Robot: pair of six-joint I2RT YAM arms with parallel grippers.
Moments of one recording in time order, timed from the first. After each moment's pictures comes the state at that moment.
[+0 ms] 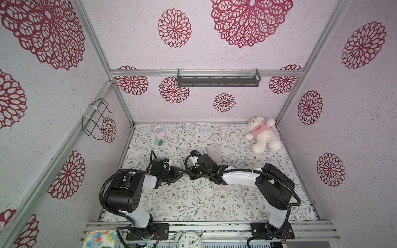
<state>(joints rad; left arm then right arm) -0.13 1.65 0.46 0.38 0.72 -0.86 0.96 1.85 1.10 0.17 -0.19 0.59</state>
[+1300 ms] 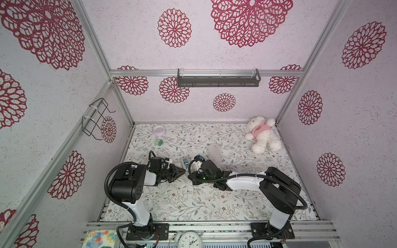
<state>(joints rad) -0.09 1.80 0.51 0.50 0.89 -0.99 1.01 1.78 0.94 0.25 -0.19 0.69</state>
